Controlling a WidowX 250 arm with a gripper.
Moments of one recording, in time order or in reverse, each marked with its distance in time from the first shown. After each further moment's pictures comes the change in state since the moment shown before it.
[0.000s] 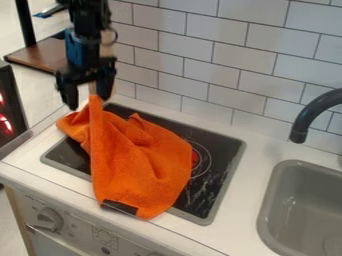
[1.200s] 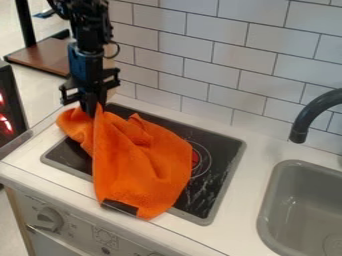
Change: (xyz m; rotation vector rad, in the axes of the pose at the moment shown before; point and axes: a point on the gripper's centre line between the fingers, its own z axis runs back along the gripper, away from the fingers) arm -0.011 -0.001 -0.004 -0.030 0.037 0.044
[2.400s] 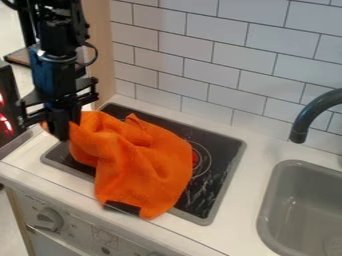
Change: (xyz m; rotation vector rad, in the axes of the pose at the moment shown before) arm -0.059 0.091 0.037 0.063 0.031 0.074
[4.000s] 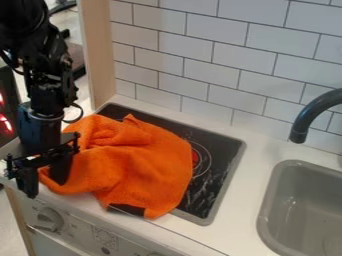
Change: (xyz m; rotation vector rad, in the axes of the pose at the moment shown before) arm -0.003 0.024 -0.066 0.126 0.045 0.039
